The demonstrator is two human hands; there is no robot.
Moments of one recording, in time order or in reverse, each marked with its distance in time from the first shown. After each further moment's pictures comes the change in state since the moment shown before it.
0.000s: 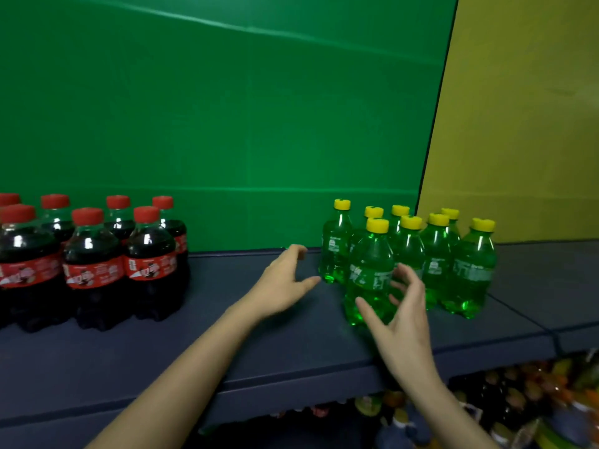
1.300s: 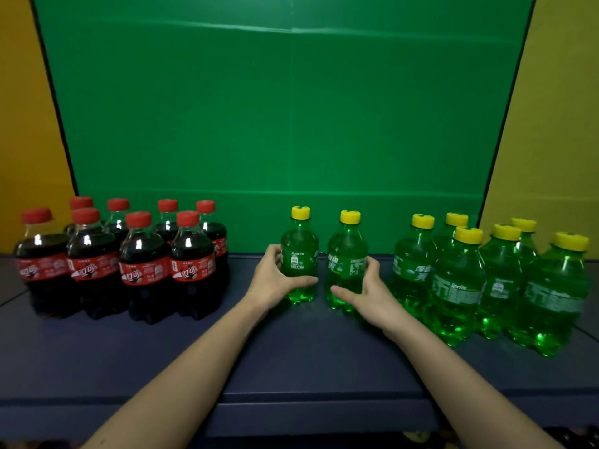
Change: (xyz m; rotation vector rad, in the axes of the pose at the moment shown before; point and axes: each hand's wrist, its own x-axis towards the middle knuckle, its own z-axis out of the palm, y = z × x) left_hand 0.012 -0.063 -0.016 -0.447 0.380 -0.245; right_hand 0.075 -0.004 0.078 0.195 -0.647 0.186
